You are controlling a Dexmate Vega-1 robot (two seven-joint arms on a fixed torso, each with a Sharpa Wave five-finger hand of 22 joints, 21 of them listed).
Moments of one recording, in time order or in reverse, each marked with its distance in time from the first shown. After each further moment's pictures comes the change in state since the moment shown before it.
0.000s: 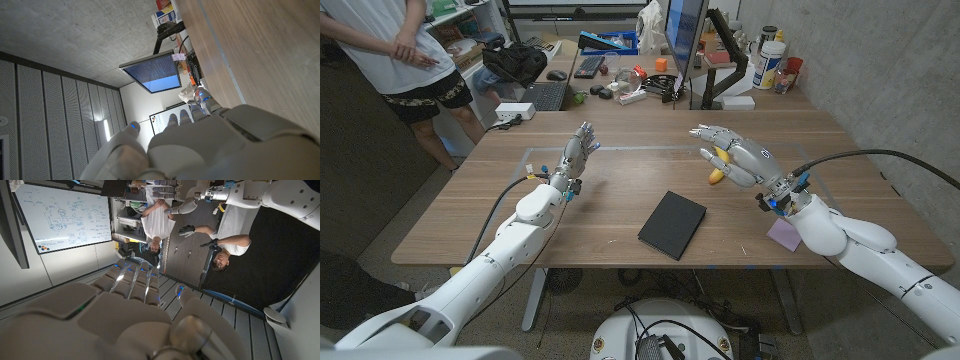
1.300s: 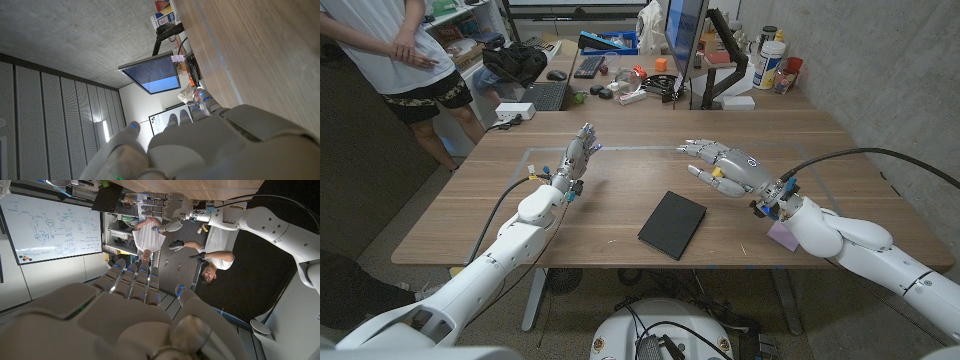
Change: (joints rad) left arm -0.002 -0.004 0.008 0.002 0.006 0.003 0.004; left_hand 0.000 0.000 0.000 0.000 0.009 0.000 0.000 0.000 0.000 0.000 0.000 0.000 0.000 0.000 0.000 0.000 0.000 0.000 0.000 0.000 0.000; right arm 0.029 -0.057 -0.076 -0.020 -0.037 -0.033 0.034; right_hand 0.005 0.005 -0.001 -0.007 0.000 0.000 0.000 0.000 0.005 -0.004 0.004 -0.008 0.000 -0.004 -0.004 0.000 0.002 0.000 0.000 -0.004 0.000
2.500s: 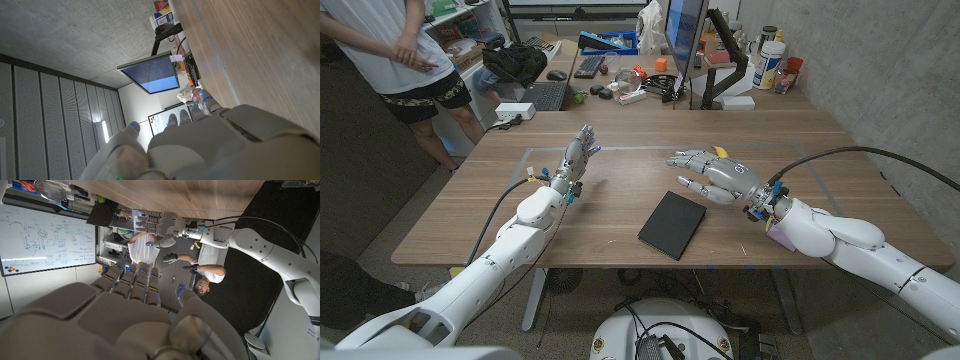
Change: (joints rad) left arm 0.009 0.004 -0.003 0.001 0.001 -0.004 0.001; left_hand 0.000 0.000 -0.008 0.000 0.000 -0.002 -0.009 0.000 0.000 0.000 0.000 0.000 0.000 0.000 0.000 0.000 0.000 0.000 0.000 0.004 0.000; right arm 0.040 -0.025 -0.074 -0.012 -0.028 -0.051 0.053; right_hand 0.000 0.000 0.000 0.000 0.000 -0.008 0.000 -0.008 0.000 -0.009 -0.009 0.000 0.000 -0.016 0.005 0.000 0.000 0.000 0.000 -0.008 0.000
